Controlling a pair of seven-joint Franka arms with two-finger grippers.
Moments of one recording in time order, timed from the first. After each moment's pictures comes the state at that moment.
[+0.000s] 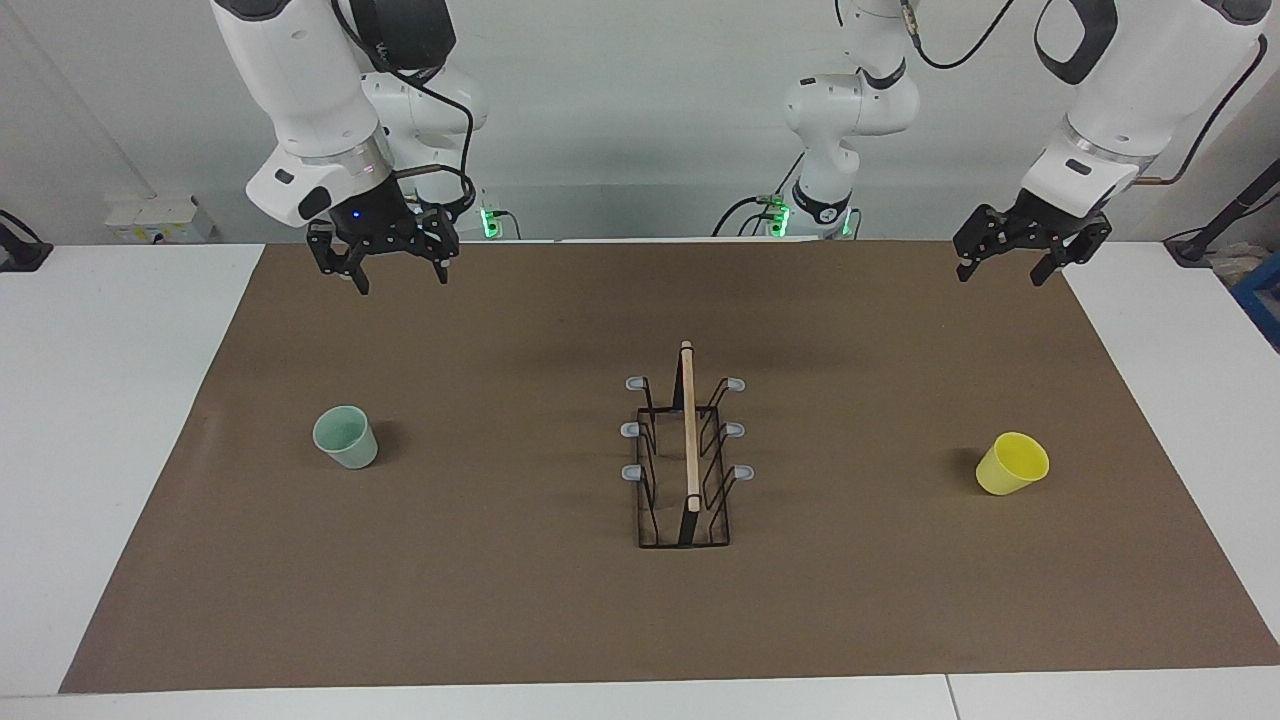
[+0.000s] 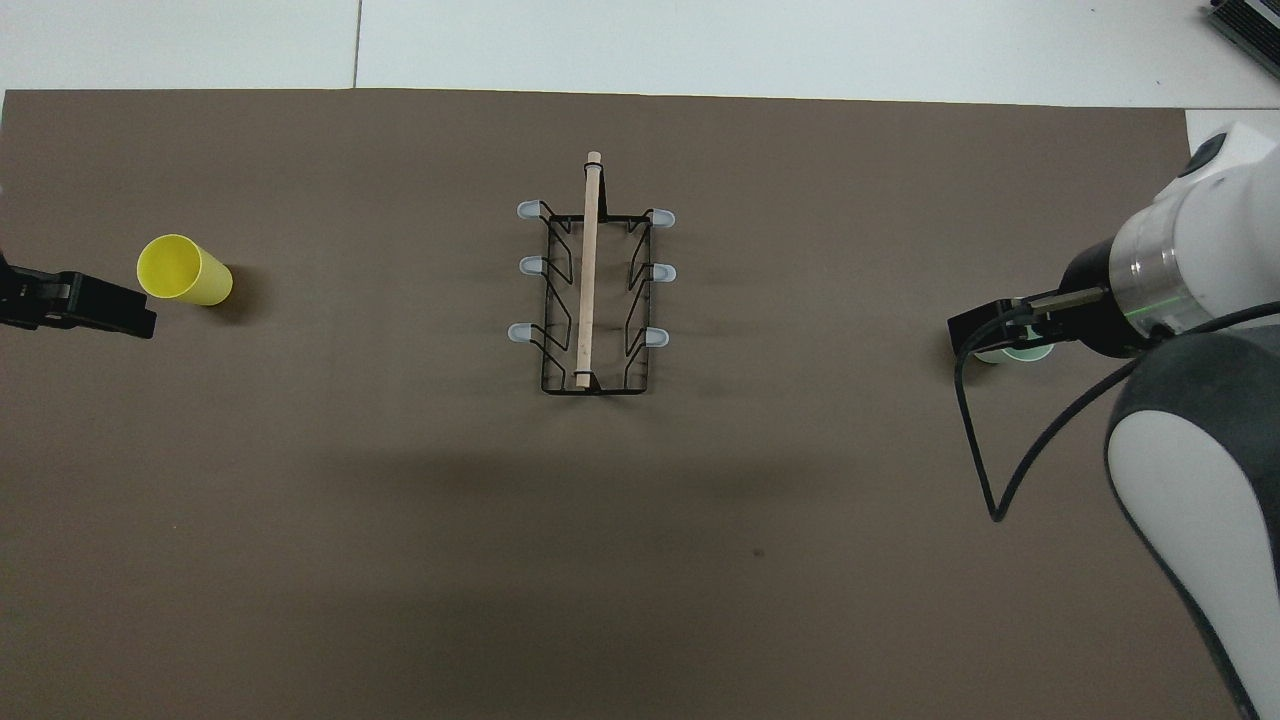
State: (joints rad) left arm -0.07 0.00 0.04 -1.57 -0.02 1.56 0.11; right arm -0.02 0.01 0.18 -1.61 0.03 1.61 0.04
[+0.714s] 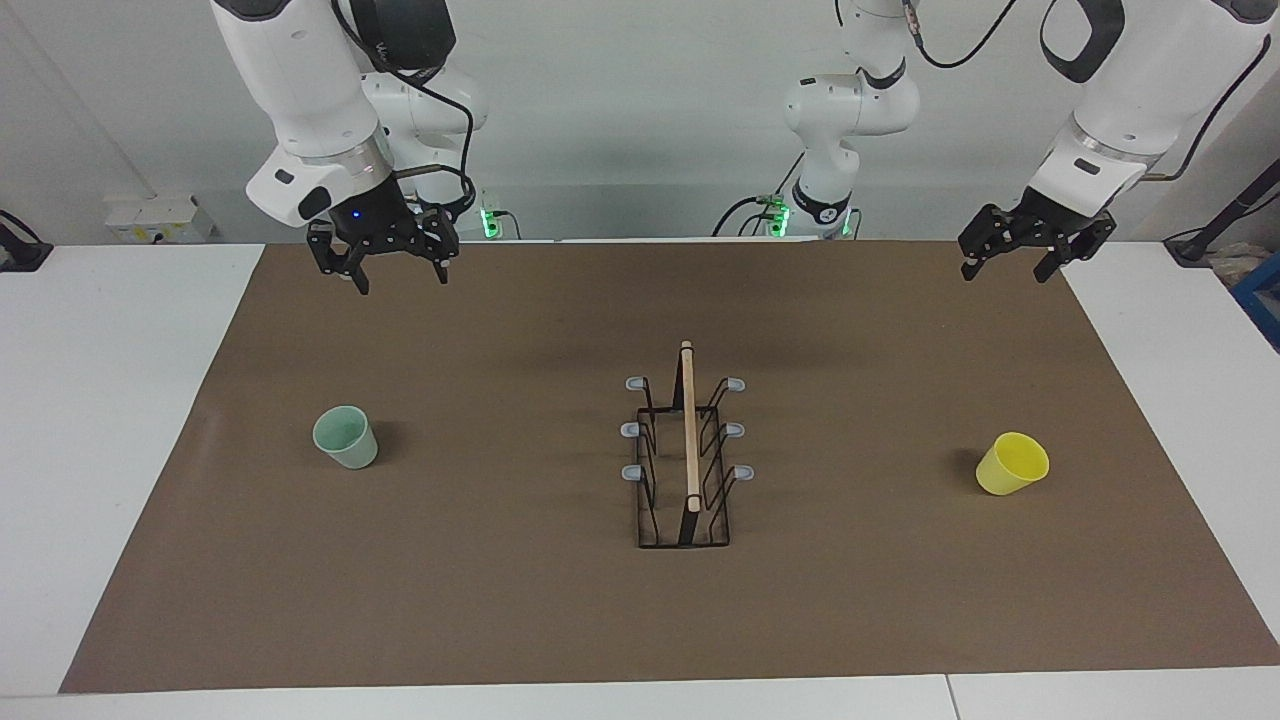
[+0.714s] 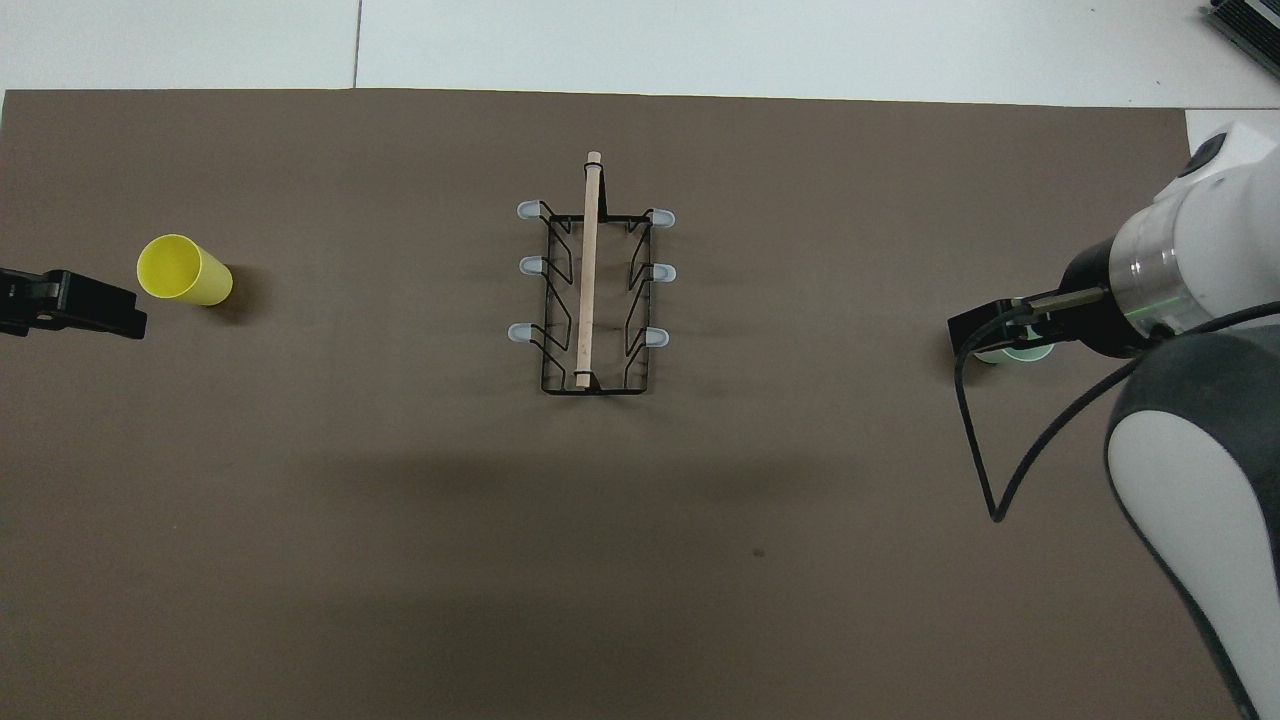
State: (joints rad) left arm -0.07 0.00 0.05 -1.57 -0.03 1.56 0.07; right arm -0.02 0.01 0.18 -1.61 0.03 1.61 0.04
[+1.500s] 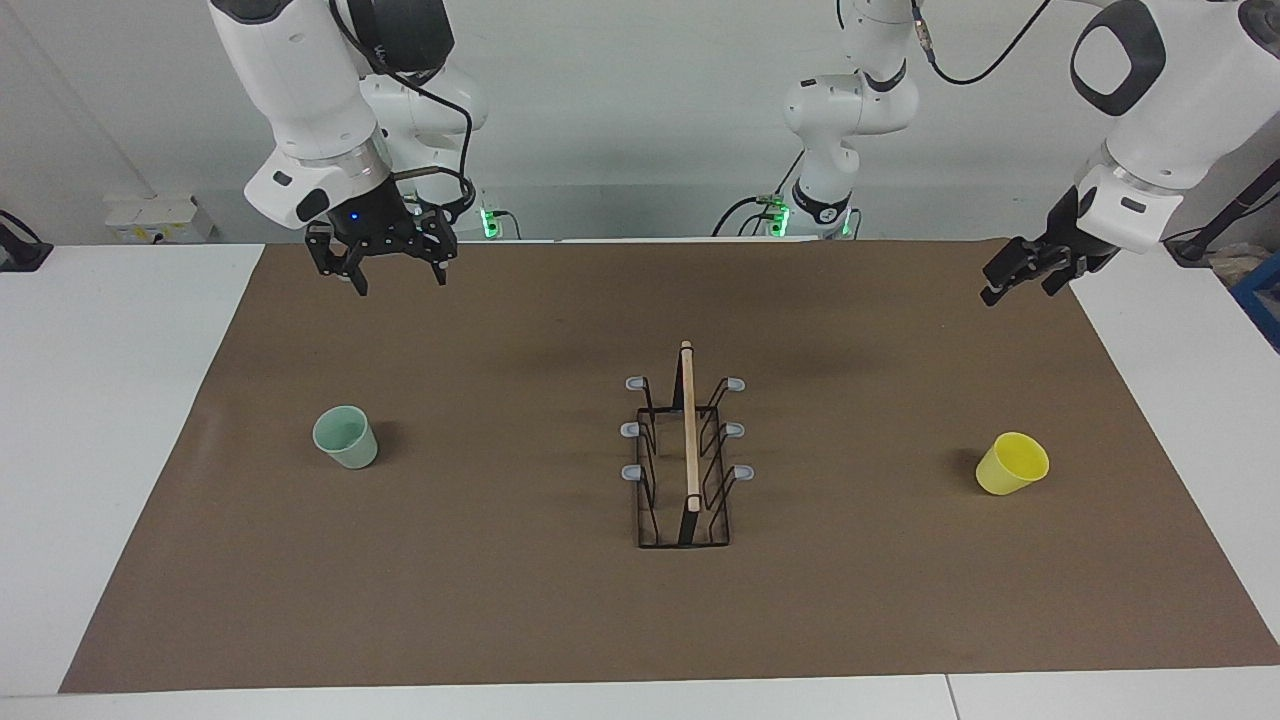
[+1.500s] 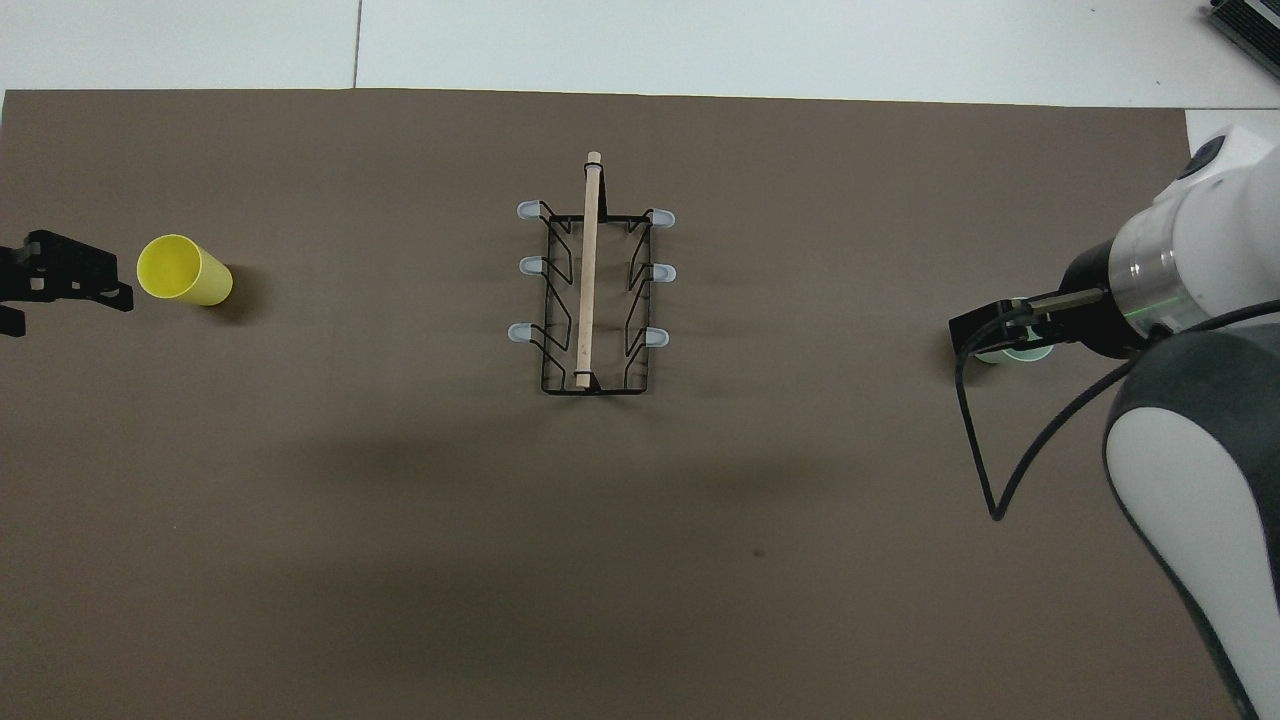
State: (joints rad) left arm -0.01 0.10 0.07 -1.52 -0.08 1.56 -0.12; right arm -0.02 0.01 0.18 -1.62 0.03 1.61 0.04
